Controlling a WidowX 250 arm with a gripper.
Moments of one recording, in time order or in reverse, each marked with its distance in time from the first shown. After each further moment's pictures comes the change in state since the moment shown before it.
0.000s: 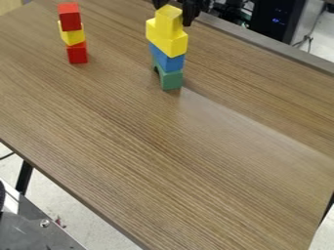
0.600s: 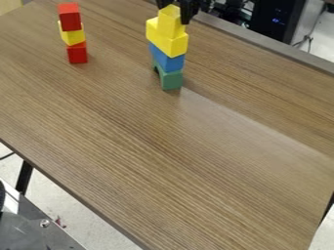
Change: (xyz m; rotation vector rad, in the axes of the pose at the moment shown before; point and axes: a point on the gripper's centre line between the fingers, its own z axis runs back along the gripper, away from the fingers) arm -0.001 0.007 -0.002 0.019 0.003 -0.004
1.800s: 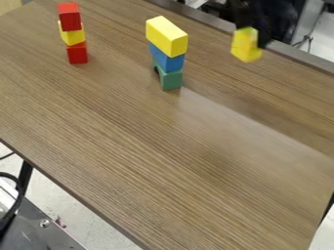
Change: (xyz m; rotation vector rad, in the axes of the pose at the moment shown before) arm 0.023 -0.117 -0.006 -0.226 0.021 -0.280
